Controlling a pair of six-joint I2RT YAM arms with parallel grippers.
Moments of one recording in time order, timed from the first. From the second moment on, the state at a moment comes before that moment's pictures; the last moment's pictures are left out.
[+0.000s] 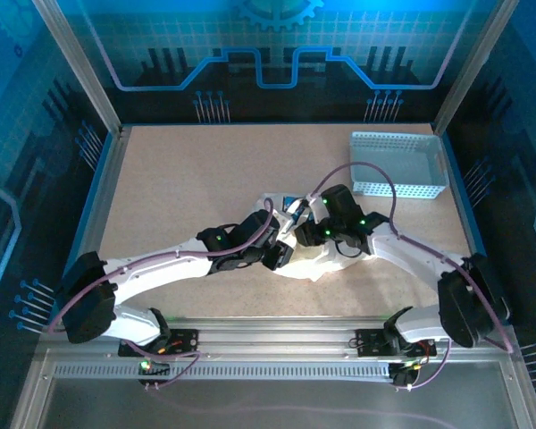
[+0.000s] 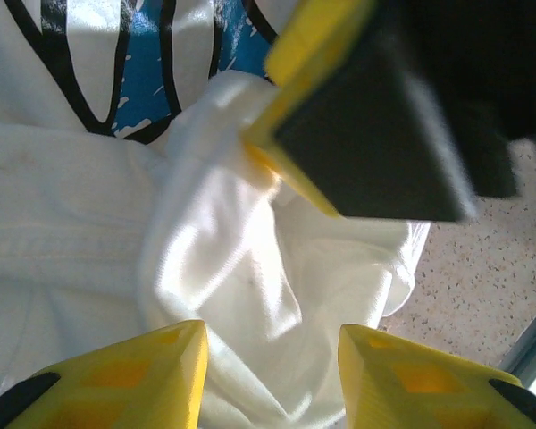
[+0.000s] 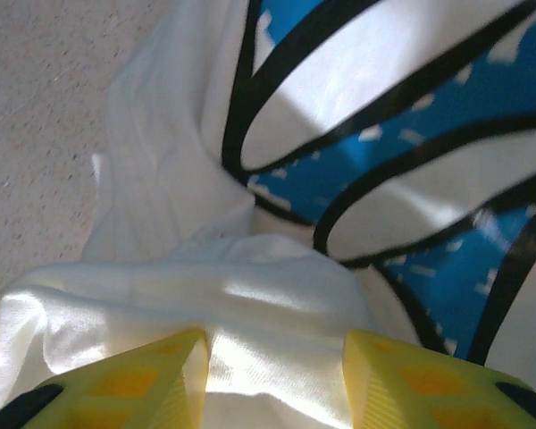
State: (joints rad) left arm -0.92 1.40 0.94 -0.37 -0.04 -0.38; right arm 0.54 1.39 0.84 -0.33 -0.24 0.16
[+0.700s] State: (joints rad) left arm -0.99 1.66 1.22 -0.54 -0.26 -0.38; right arm 0.42 1.29 0.89 -0.36 -0.23 0.27
